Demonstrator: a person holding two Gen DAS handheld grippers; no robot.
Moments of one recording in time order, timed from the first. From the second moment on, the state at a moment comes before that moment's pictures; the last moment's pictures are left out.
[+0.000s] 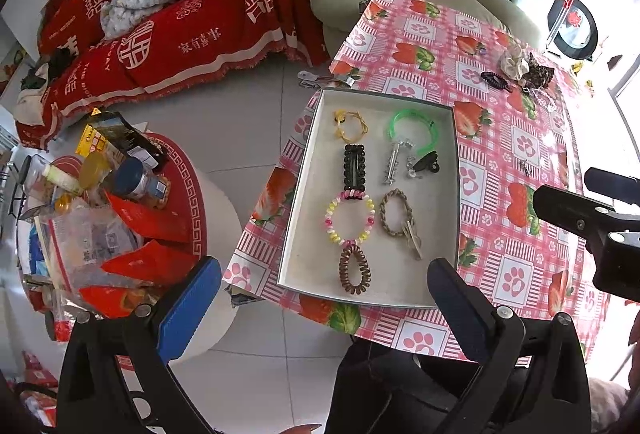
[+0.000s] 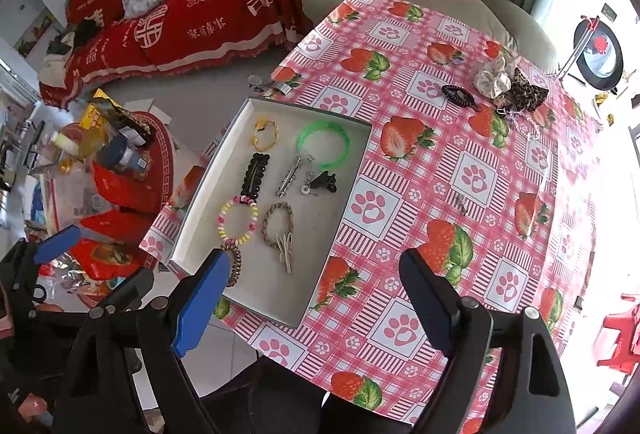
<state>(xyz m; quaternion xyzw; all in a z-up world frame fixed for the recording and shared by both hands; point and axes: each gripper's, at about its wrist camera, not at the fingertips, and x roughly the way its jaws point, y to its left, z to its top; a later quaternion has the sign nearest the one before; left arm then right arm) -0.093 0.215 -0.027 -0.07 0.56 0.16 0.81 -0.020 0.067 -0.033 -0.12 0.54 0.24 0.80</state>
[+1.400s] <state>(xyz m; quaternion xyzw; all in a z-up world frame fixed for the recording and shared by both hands) -0.094 0.213 -0.029 -0.06 0.56 0.16 0.81 -0.020 0.069 -0.031 -0.13 0.54 0.25 0.80</state>
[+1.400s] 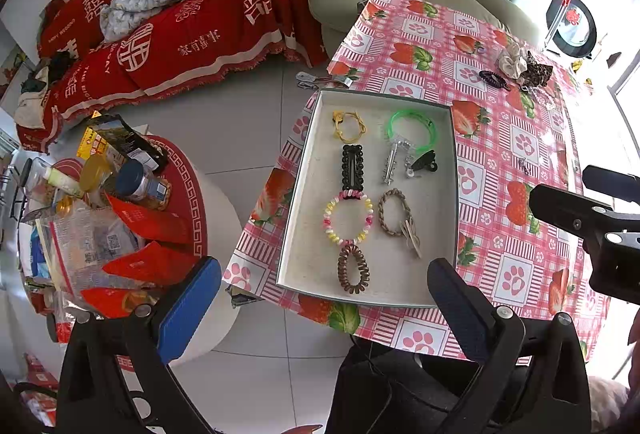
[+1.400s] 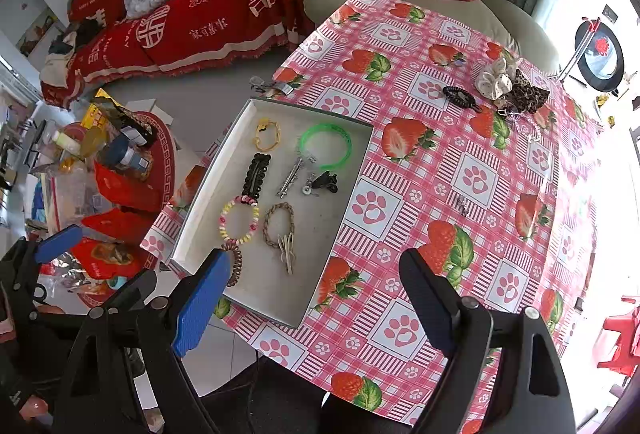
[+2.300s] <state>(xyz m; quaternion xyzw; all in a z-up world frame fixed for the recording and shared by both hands) -0.094 0.212 -0.029 -0.06 0.56 0.16 0.81 -0.022 0.070 -0.033 -0.13 0.54 0.24 0.80</state>
